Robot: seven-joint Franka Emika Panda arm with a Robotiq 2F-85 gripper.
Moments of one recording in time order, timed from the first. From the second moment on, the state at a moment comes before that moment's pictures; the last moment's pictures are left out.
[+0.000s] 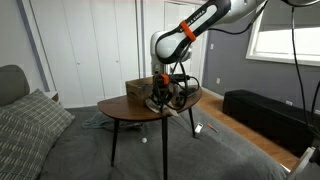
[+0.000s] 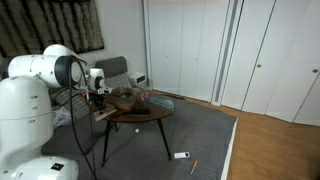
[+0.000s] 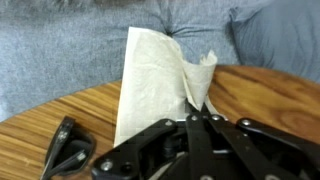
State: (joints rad) arm 0.34 0.33 0.17 -1.93 0.03 2.18 0.67
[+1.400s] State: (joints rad) arm 0.50 0.60 0.23 -1.50 -0.05 2.23 0.41
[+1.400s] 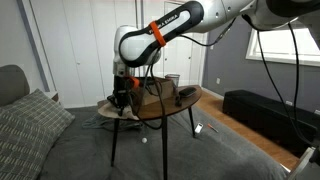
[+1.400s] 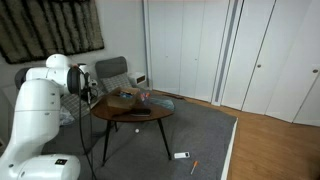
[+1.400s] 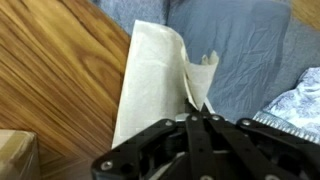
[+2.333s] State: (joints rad) arm 0.51 0.71 0.15 -1.32 -0.14 2.23 0.36
